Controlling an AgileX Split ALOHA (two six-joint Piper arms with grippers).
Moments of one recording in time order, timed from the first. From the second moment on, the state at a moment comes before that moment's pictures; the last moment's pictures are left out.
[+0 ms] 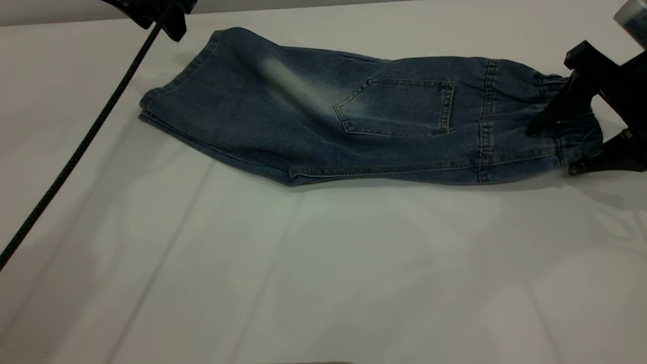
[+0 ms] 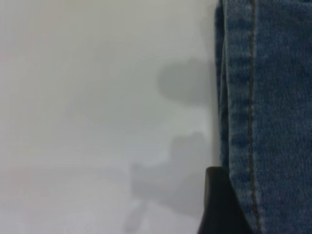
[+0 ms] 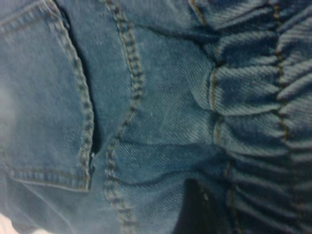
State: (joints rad) left arm -0.20 2.26 -1.68 0.09 0.49 0.21; right arm -0.06 2.08 -0.80 1.49 0.60 -0.93
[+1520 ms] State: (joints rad) left arm -0.56 2.29 -1.69 -0.19 0.56 0.44; right arm -0.06 1.72 -0.80 1.73 0.84 -1.40
